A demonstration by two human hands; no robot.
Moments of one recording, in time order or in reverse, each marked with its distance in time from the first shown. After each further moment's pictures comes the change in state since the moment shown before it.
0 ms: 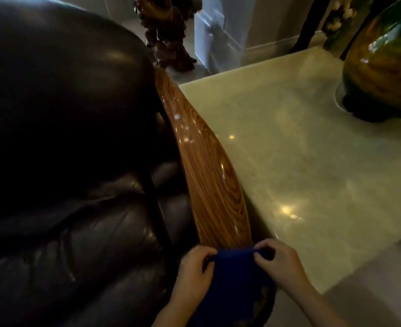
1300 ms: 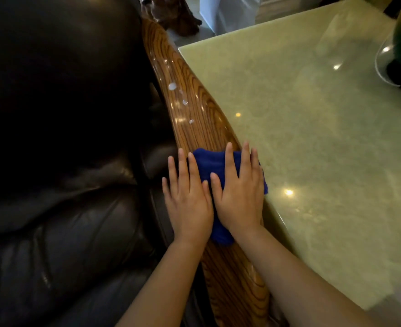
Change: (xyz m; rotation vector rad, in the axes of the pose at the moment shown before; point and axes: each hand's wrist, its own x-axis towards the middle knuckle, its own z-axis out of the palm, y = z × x) left_hand 0.131 0.021 -0.008 0.533 0.496 0.030; right_hand 0.131 -0.089 0.063 -0.377 0.365 -0.231
